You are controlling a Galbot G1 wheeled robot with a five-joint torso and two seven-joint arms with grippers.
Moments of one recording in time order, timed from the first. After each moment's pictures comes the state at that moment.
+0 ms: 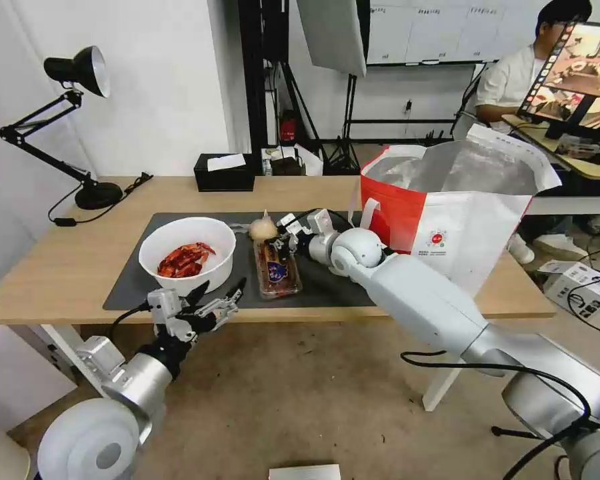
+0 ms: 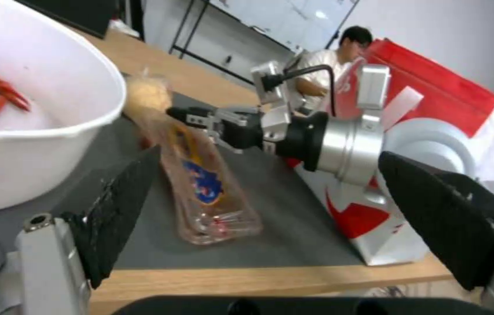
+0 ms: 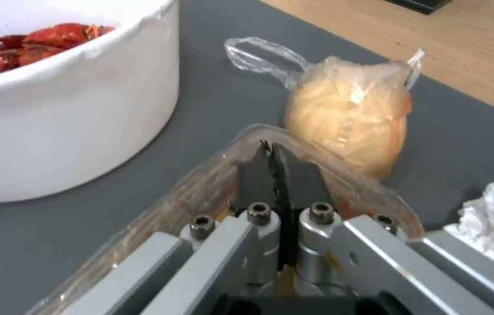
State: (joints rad) left arm 1.50 -1.06 -0.56 -2.32 -1.04 0.31 -0.05; right arm -0.20 1.23 -0.46 1.26 0.76 -0.47 -0.18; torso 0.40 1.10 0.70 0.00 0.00
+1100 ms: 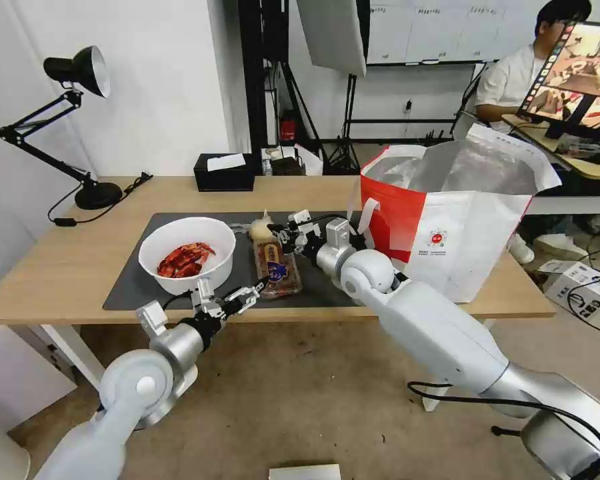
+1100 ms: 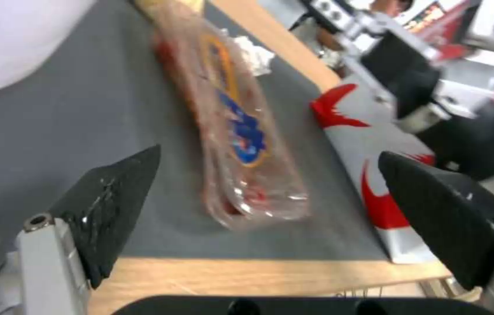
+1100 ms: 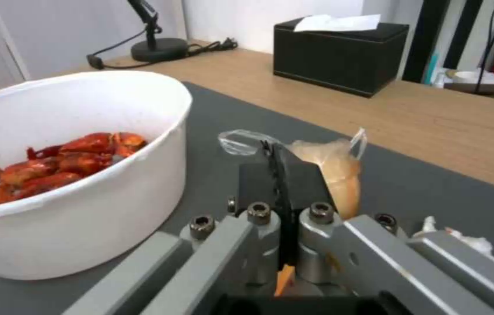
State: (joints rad) left arm 1.17 -1.02 -0.35 -2.03 -1.34 0.41 -0.24; right arm -0.37 1.15 -0.35 1.47 0.80 -0.28 -0.03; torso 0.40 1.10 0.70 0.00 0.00
